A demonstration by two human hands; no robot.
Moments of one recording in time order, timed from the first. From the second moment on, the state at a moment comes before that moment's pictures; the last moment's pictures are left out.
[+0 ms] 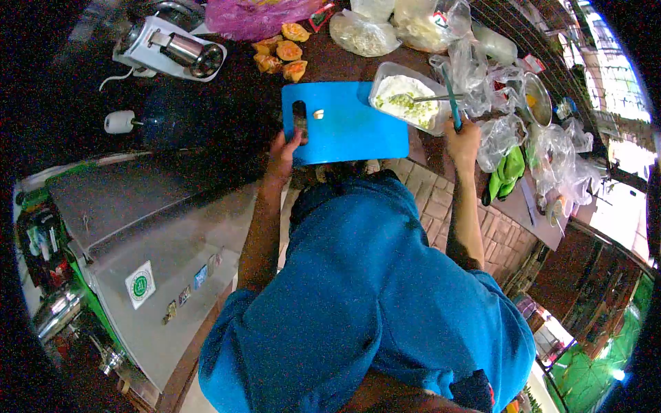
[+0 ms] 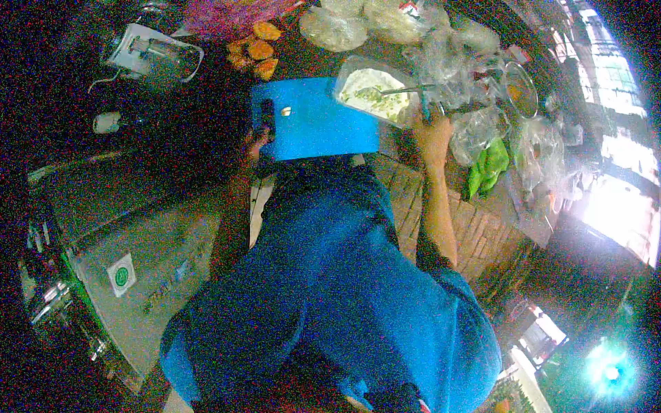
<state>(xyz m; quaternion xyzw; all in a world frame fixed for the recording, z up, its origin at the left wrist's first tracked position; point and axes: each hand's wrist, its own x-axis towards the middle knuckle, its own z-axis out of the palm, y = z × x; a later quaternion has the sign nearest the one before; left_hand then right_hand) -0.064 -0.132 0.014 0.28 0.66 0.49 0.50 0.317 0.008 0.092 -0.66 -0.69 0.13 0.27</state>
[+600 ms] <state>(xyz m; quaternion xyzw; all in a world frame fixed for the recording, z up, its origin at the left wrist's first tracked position) 0.029 -0.081 0.061 0.41 0.62 0.55 0.38 0.316 0.004 0.103 -0.56 -0.75 0.20 0.31</state>
